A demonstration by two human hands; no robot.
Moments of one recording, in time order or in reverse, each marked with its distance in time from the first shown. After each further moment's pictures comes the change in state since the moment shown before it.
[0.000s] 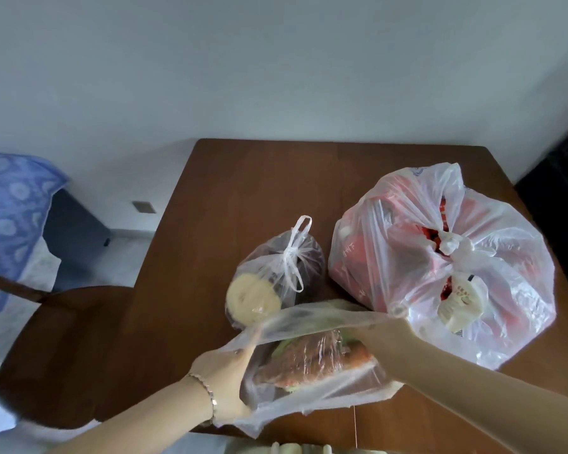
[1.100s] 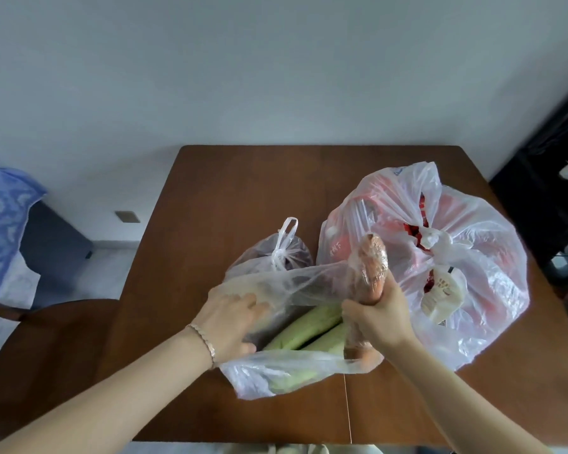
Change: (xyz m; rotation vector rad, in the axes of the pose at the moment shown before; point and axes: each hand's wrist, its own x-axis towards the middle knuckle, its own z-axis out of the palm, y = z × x) left_hand 0.034 -0.005 -0.049 0.304 0.289 0.232; right_hand -0.043 -0.055 -0.056 1.068 0.574 0.046
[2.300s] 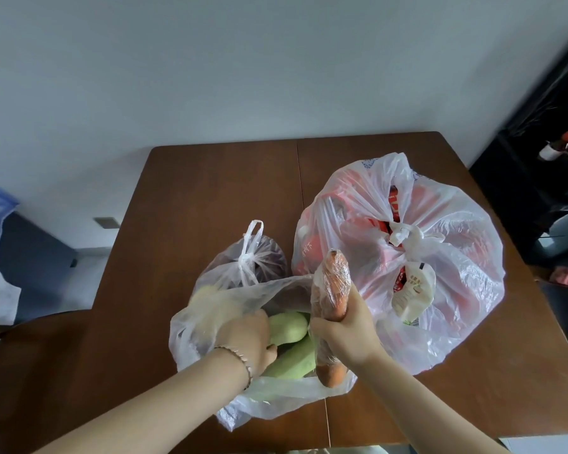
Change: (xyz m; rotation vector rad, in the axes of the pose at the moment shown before) left_hand 0.045 0.079 -0.006 -0.064 -0.202 -0.327; right_hand 0.003 0.018 -0.009 0.065 -0.134 0.142
